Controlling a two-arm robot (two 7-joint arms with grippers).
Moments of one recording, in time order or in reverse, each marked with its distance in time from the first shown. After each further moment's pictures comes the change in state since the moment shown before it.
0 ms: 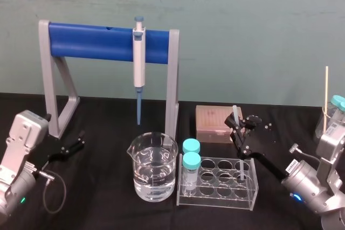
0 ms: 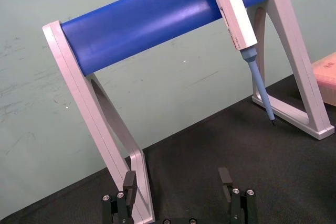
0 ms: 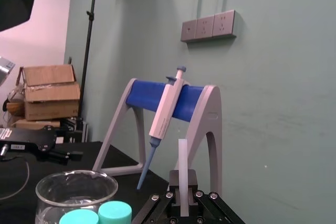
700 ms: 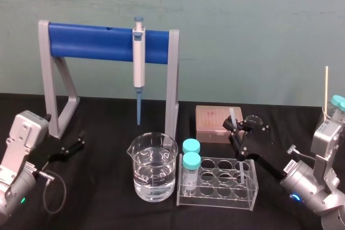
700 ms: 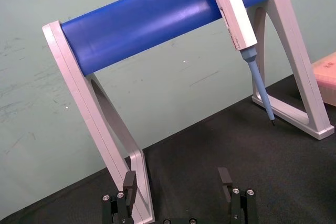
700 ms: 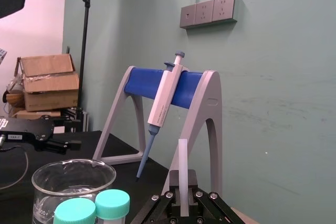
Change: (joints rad) left arm 0.000 0.000 0.000 0.000 0.000 0.000 0.000; right arm 0.009 0.006 -0.013 0.007 -0.018 0.048 -0.022
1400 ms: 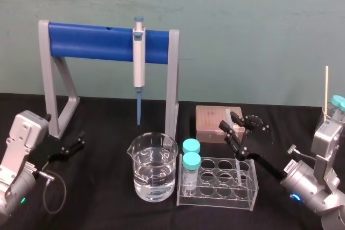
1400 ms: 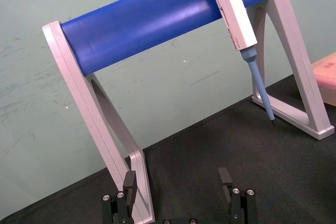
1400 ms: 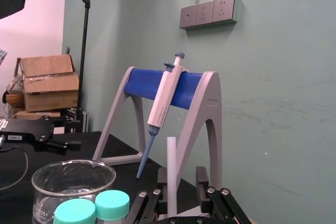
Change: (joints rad) left arm 0.000 0.000 0.000 0.000 0.000 0.000 0.000; right arm -0.001 0.000 0.001 -0.001 0.001 -0.002 0.001
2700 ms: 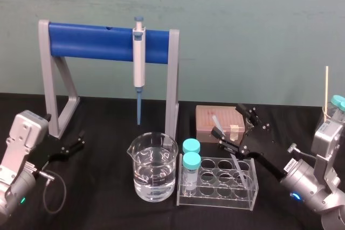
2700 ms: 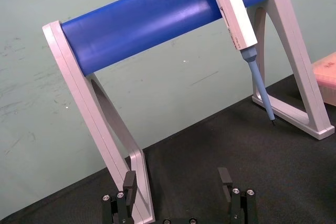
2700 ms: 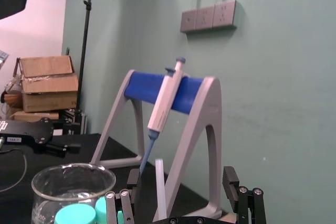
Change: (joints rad) left arm 0.000 0.000 0.000 0.000 0.000 0.000 0.000; right arm -0.006 0.002 0.001 -0.019 -0.012 -0.008 -0.012
